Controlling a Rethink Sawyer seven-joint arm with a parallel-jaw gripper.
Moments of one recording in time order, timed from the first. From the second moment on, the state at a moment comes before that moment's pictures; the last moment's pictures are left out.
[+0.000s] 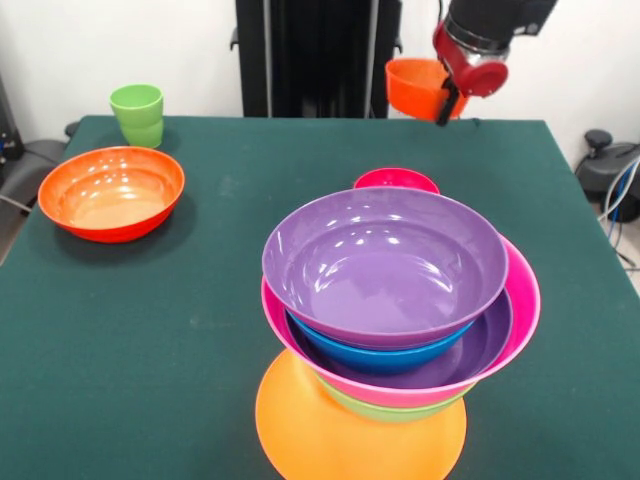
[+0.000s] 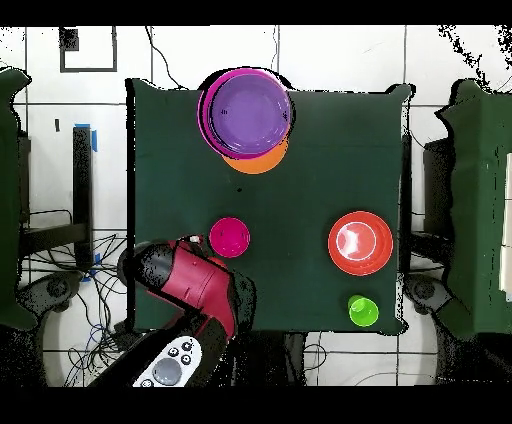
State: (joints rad) arm 0.45 -0.50 -0.54 1.87 0.60 0.53 2.65
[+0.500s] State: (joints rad) arm 0.34 -0.50 -0.64 1.57 0.51 0.82 2.65
